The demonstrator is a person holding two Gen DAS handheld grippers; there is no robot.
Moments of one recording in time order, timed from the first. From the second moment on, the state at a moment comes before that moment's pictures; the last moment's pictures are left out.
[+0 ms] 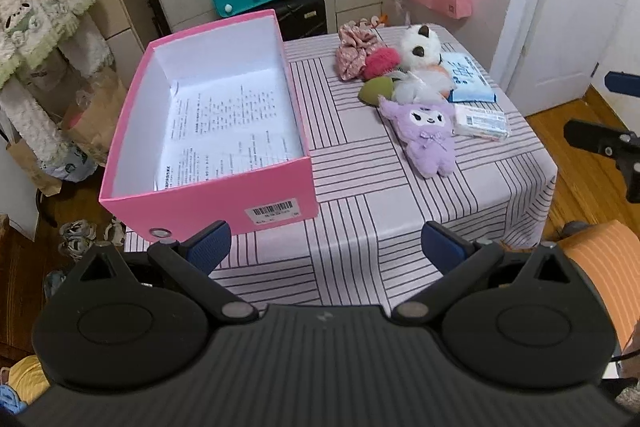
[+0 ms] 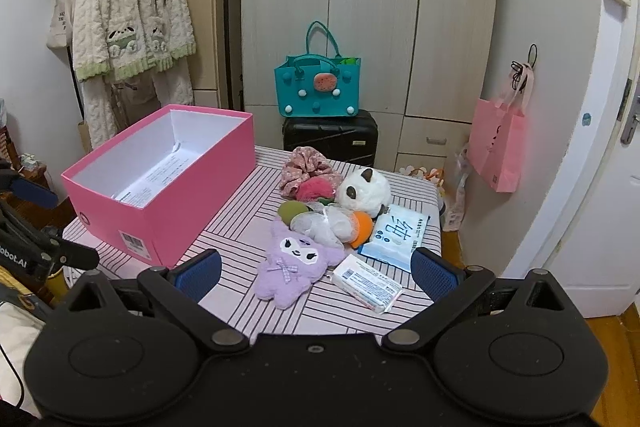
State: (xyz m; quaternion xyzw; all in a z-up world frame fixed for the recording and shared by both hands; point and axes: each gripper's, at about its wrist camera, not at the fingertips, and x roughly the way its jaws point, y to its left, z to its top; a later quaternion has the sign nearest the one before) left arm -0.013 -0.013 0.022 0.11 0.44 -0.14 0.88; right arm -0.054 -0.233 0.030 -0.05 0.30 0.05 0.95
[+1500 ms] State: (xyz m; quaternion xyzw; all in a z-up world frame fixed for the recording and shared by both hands) left arm 0.022 -0.030 0.012 0.04 0.35 -0.15 0.92; right arm -0.040 -0.252 -0.004 -0.05 0.21 0.11 0.97
